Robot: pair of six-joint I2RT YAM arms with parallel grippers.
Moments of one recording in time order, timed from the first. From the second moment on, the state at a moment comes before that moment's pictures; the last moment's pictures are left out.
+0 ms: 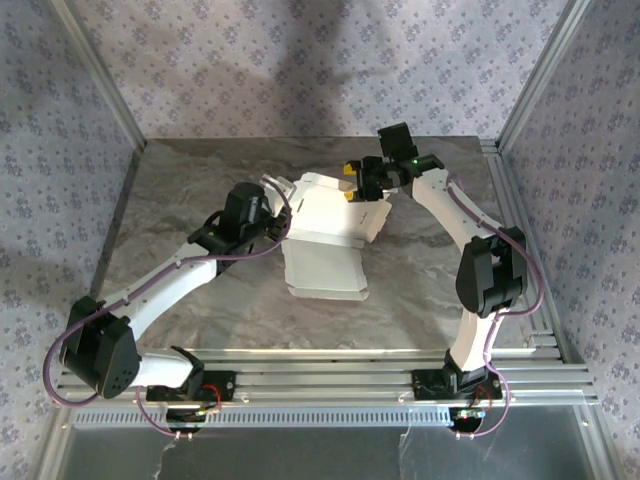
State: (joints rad) left arm -0.60 1.32 0.97 -0.16 -0.05 0.07; right arm 0.35 1.83 1.61 -0.61 -0.46 1.82
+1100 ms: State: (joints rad) left arm -0.31 0.96 0.81 -0.39 -0.03 -0.75; right arm 0.50 1.82 1.24 0.14 -0.28 1.74
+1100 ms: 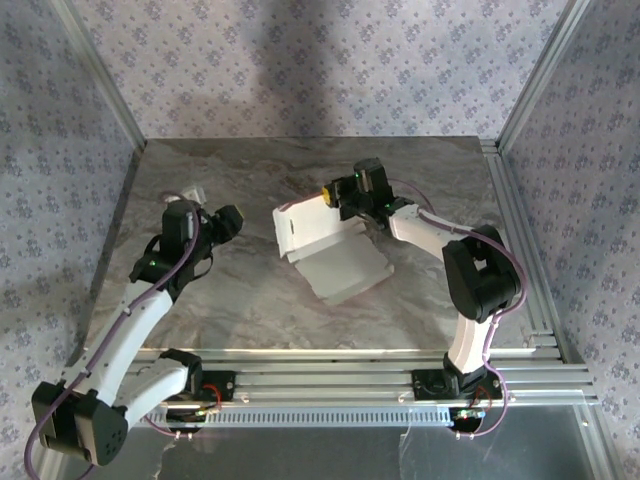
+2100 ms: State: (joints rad) left arm -0.48 1.46 1.38 -0.61 0.17 -1.45; right arm 0.51 1.82 1.24 0.14 -0.28 1.66
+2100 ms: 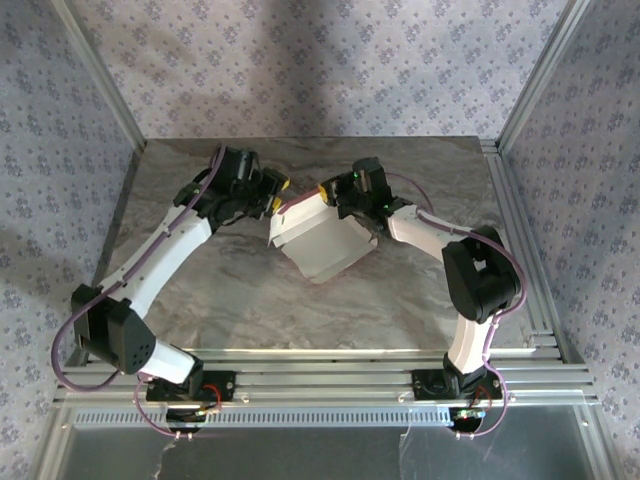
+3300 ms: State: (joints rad) left arm -0.49 1.61 1.43 -0.62 0.19 -1.46; right arm 0.51 1.81 1.28 0.05 -0.27 1.66
